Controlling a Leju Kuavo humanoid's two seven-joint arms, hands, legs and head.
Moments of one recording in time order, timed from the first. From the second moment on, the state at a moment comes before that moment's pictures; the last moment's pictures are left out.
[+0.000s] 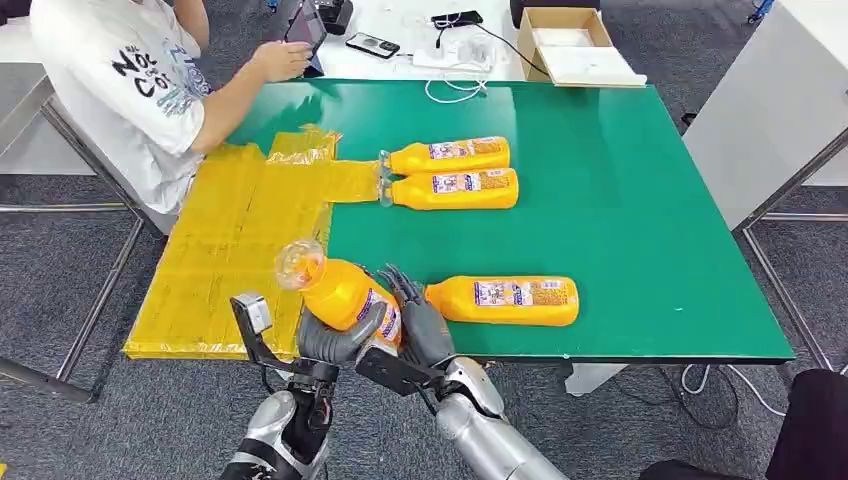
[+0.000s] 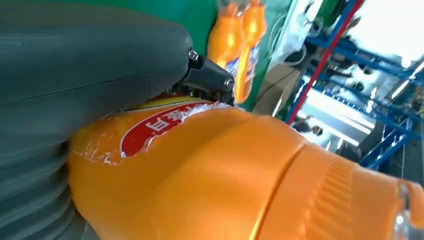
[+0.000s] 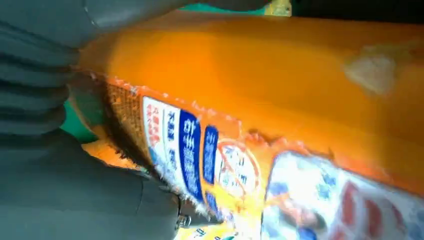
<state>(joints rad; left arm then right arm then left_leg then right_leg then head) -0.16 -0.29 -0.28 -1.16 0.29 -0.08 -0.51 -0.37 0.26 0.52 -0.71 0.47 -0.34 -0.55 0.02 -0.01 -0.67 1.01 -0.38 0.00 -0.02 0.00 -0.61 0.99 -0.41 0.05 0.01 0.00</state>
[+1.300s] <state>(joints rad) -0.60 -0.10 0.16 -0.61 -1.40 0.70 -0.35 -0.20 0.24 0.47 -1.36 0.19 -0.57 -0.70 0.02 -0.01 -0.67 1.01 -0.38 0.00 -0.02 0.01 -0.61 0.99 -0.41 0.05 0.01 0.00</state>
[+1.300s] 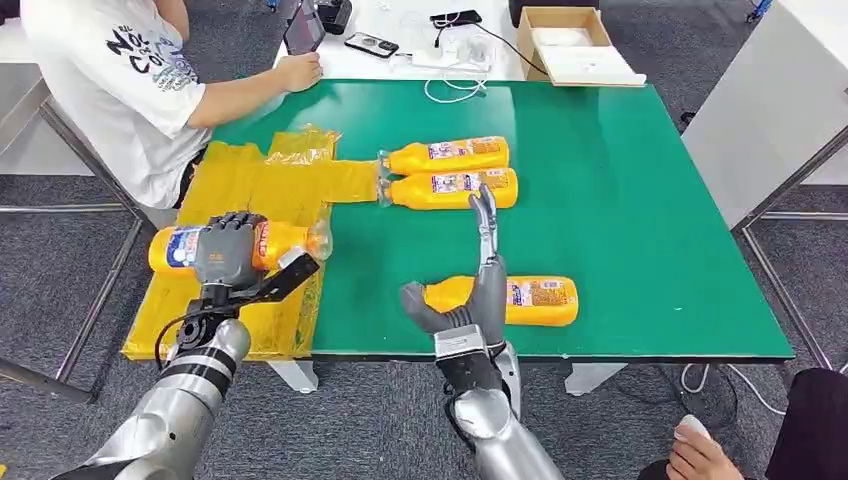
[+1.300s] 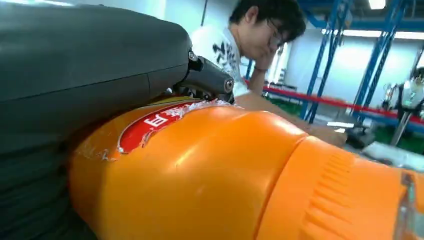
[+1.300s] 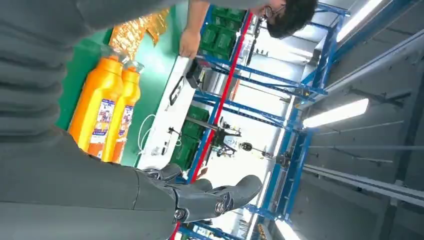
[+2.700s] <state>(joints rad) -0.70 -0.07 0.19 -0.36 -1.18 0.20 -0.40 -0.20 0.25 0.41 -1.27 0.21 -0.46 -0.70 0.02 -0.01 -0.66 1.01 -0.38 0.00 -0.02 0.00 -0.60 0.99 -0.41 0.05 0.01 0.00</state>
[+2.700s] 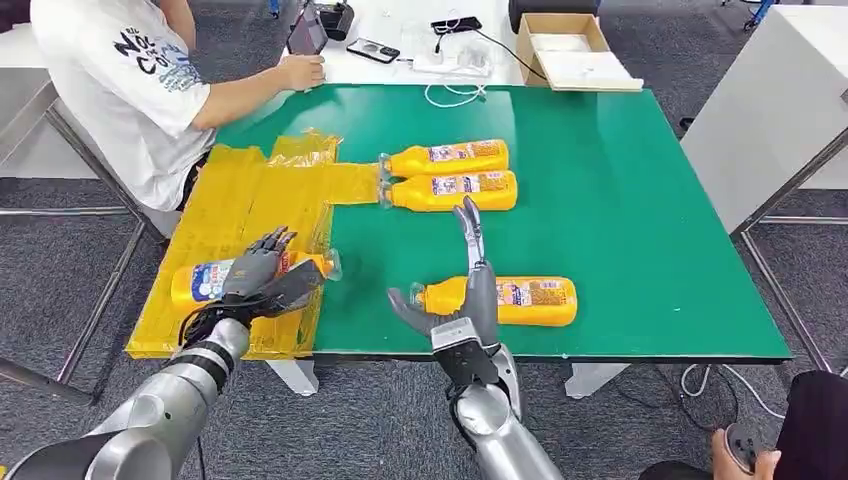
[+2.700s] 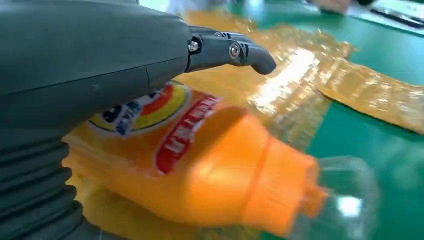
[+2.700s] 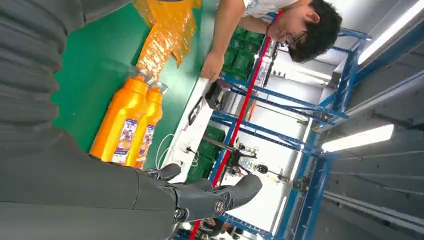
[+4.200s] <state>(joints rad) -0.31 -0.16 -0.05 -1.13 -0.31 0.70 -0.70 -0.47 -0.17 0.33 -0.95 0.53 0.15 -0.24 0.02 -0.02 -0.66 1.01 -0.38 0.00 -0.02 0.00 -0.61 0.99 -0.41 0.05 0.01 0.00</state>
